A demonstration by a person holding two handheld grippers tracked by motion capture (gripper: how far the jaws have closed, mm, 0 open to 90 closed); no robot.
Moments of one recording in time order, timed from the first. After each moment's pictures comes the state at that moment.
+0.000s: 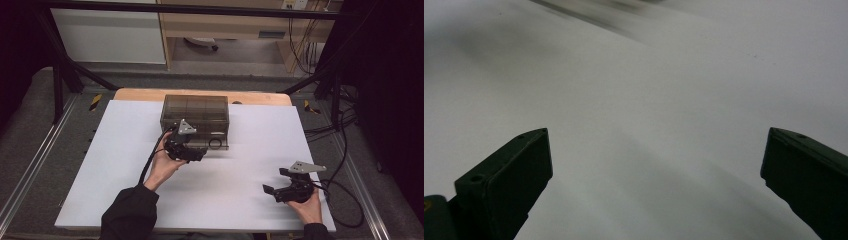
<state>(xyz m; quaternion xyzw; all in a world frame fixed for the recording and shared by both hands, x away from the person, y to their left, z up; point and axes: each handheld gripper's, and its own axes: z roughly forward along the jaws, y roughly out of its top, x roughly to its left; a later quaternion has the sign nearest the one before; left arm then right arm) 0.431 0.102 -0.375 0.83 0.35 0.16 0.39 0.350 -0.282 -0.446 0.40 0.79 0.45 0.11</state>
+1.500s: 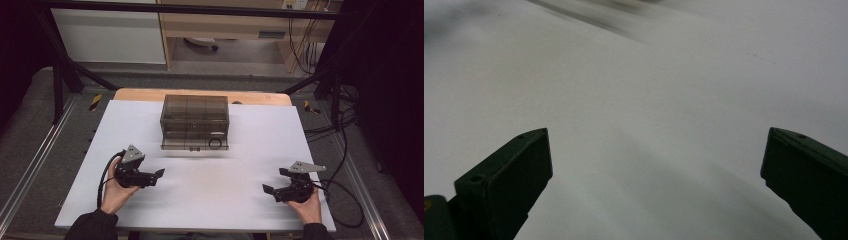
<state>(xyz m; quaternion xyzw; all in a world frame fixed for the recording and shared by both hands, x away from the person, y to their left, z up) 0.369 0.231 -0.414 0.80 0.41 0.18 0.40 0.350 -0.282 -0.447 0.40 0.79 0.45 0.11</state>
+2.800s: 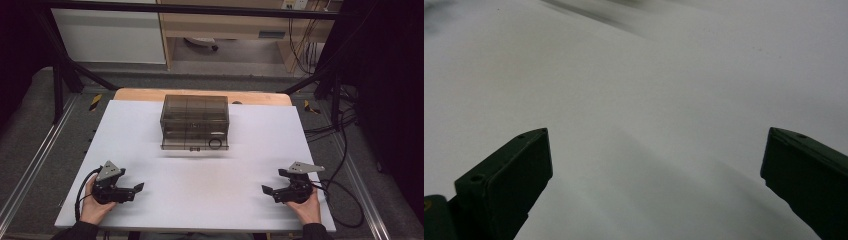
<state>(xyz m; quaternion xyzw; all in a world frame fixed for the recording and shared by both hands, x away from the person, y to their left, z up) 0.341 0.289 -0.449 0.80 0.42 0.18 0.40 0.350 -0.280 -0.449 0.40 0.79 0.44 0.11</state>
